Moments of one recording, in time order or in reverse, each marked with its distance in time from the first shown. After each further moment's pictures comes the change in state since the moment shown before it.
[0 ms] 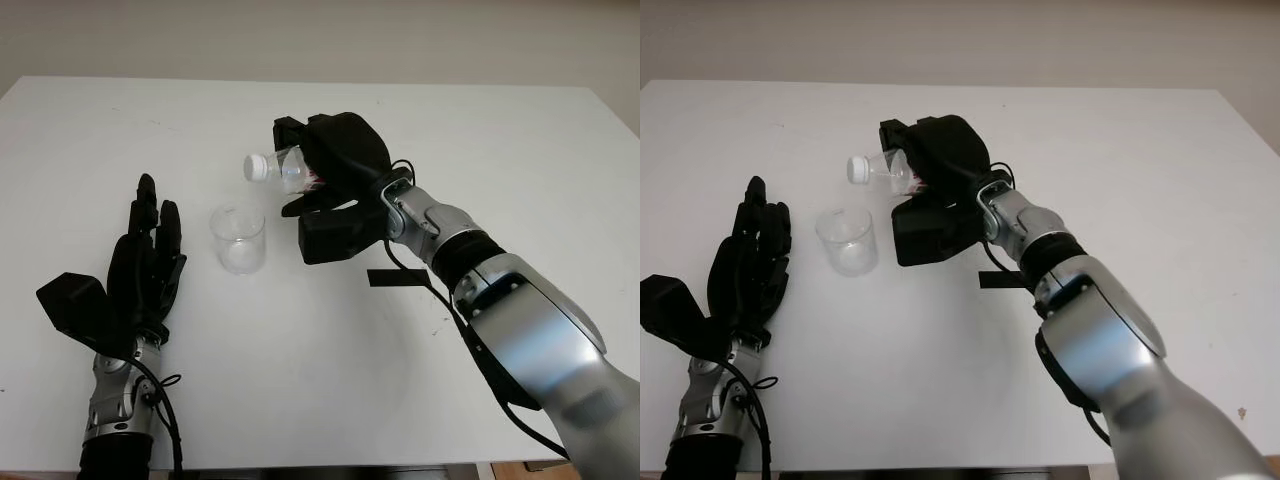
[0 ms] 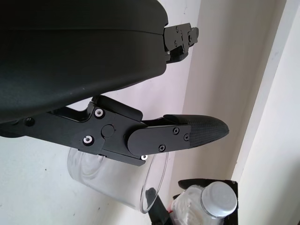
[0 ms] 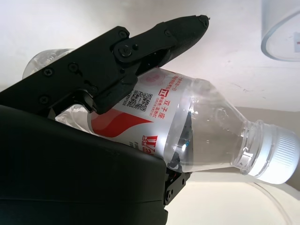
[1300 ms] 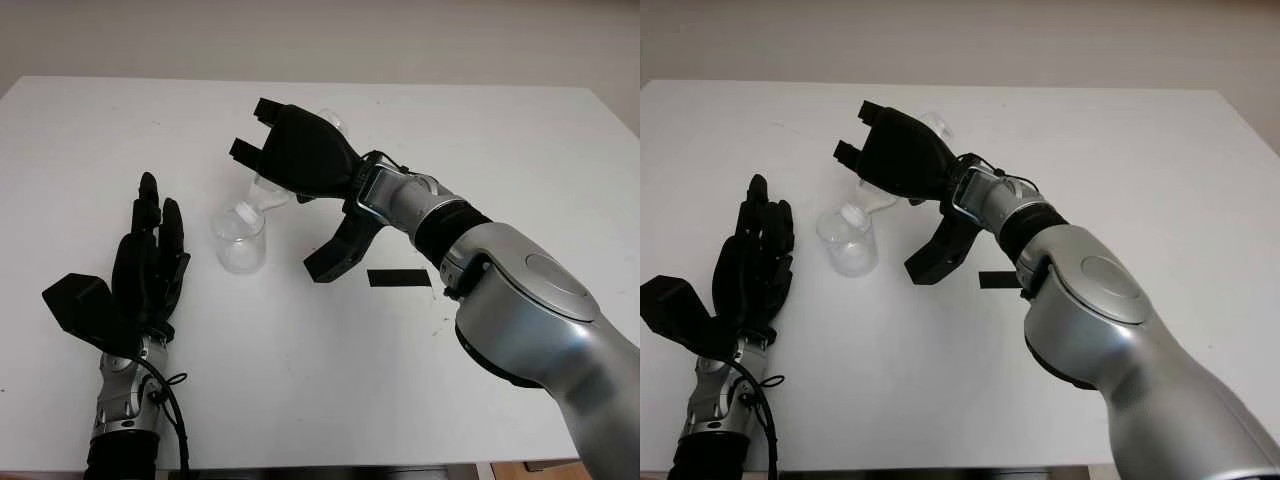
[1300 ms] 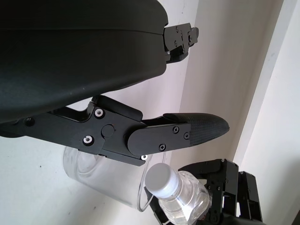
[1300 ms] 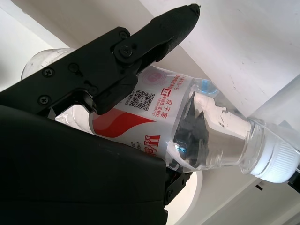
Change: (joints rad) left arm -0.012 -0.016 -0.002 0.019 0.001 -0.023 0.007; right arm -0.129 0.022 0.424 0.045 -0.395 0.192 -0.348
